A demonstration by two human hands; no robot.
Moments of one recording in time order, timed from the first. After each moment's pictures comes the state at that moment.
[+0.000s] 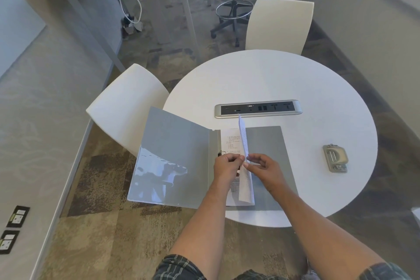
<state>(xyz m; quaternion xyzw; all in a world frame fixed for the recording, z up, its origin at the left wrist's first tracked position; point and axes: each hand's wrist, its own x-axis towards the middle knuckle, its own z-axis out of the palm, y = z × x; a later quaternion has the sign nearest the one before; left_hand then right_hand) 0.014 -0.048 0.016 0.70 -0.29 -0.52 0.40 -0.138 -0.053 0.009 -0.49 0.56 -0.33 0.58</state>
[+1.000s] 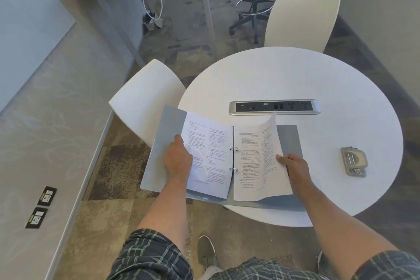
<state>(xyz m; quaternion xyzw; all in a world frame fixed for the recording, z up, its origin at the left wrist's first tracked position) 0.162 -0.021 0.067 0.89 -0.43 -0.09 0.12 -0.169 -0.066 0.013 -0.33 0.61 -0.35 0.62</state>
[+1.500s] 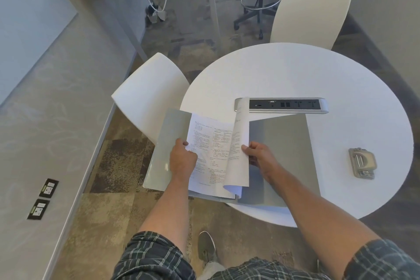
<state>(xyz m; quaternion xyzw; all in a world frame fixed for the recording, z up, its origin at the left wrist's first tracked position) 0.174 -0.012 0.046 0.88 -0.35 -0.21 0.24 -0.067 -0.080 0.029 -0.42 0.47 -0.27 0.73</state>
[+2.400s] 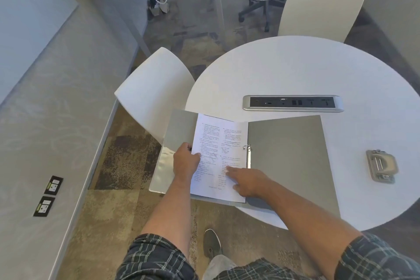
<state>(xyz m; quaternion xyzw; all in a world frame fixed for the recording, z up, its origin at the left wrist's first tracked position) 0.202 -0.019 0.026 0.87 -0.35 -0.26 0.23 -0.016 -0.053 -0.005 -0.87 0.32 0.20 0.30</state>
